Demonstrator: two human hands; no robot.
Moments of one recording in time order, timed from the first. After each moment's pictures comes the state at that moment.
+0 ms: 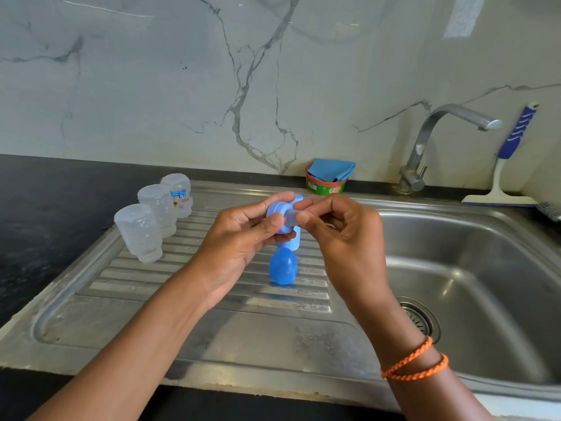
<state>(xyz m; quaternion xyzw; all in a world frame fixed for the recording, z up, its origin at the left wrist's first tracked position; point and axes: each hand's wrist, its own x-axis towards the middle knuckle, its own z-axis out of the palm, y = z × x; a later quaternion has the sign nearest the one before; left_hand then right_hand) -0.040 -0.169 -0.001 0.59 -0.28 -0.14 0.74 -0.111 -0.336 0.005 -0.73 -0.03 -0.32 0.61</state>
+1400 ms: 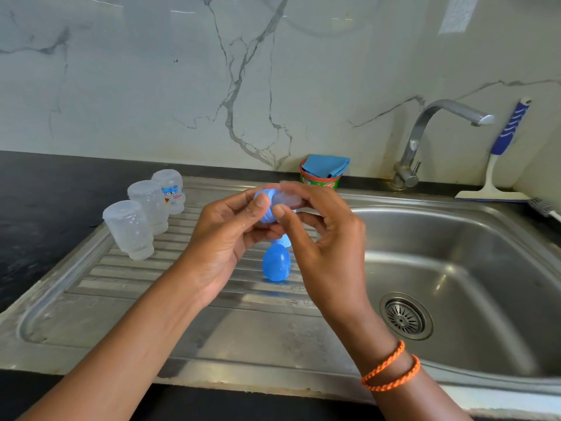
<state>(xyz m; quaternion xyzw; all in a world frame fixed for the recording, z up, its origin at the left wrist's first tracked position) -0.051 -0.174 0.006 0.56 -0.22 -0.11 0.80 -0.115 -0.318 -0.001 -0.75 -0.08 -0.41 0.52</state>
